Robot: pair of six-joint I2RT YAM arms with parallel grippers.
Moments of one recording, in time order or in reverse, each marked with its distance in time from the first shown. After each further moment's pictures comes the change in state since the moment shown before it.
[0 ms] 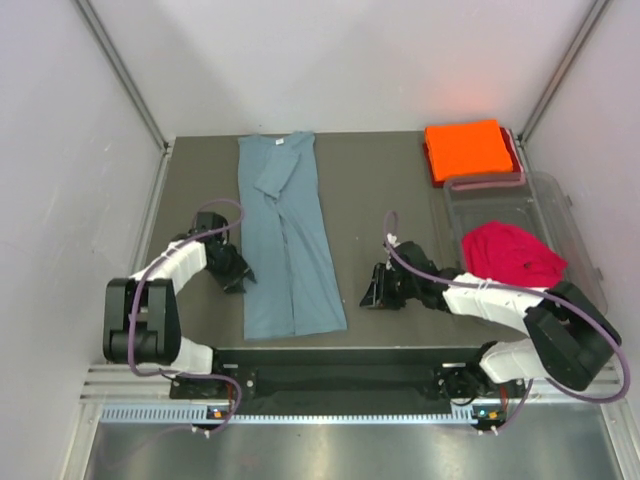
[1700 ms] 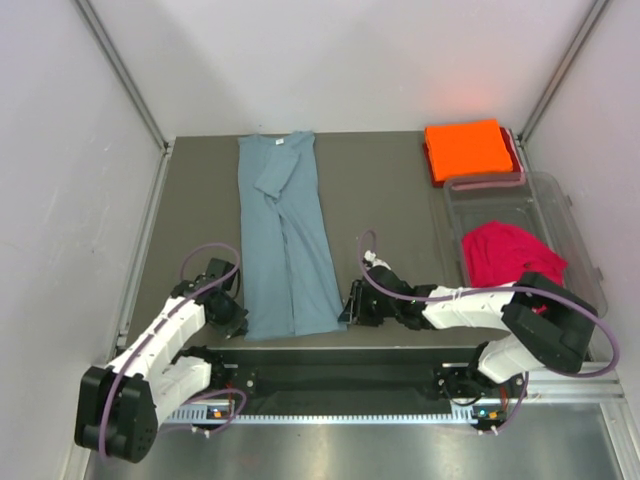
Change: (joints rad) left arm -0.240 -0.521 -0.347 -0.333 -0.275 -0.403; right arm 0.323 0.092 -0.027 0.175 0.227 0.238
